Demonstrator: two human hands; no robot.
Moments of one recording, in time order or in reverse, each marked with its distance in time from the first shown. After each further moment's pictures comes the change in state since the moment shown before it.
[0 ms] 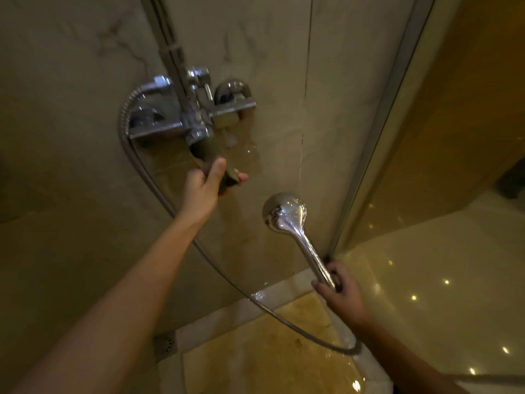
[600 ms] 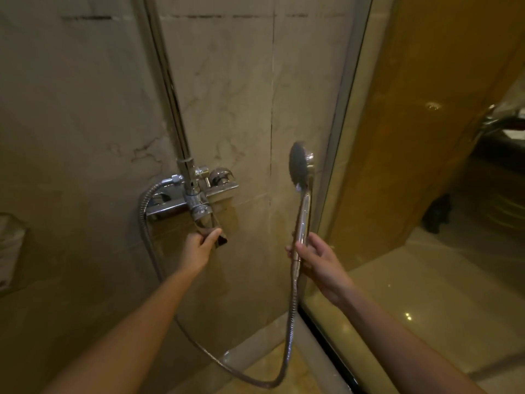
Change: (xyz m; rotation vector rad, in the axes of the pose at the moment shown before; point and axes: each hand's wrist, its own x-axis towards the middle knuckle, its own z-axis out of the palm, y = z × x) left_hand 0.002 0.020 -0.016 0.198 -0.060 -0.116; right_hand -0.012 -0.201 -0.043 0.501 -0.056 -0.033
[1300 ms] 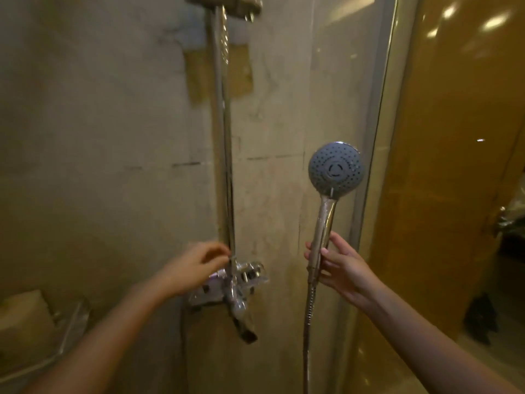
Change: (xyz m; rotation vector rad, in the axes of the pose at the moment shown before) left_hand 0.001 0.161 -0.147 0.480 -0.198 0.470; right_hand 0.019 -0.172 0.062 0.089 -0.061 -0.209
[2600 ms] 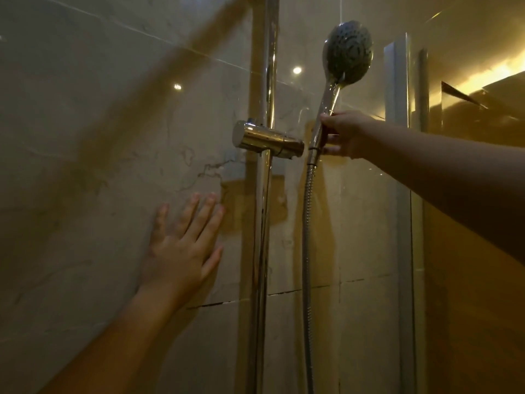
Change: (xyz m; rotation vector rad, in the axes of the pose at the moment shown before) left_hand 0.129 0.005 -0.177 1.110 0.935 0.172; right_hand 0.134 -0.363 0.200 -0.393 0.097 -0.525
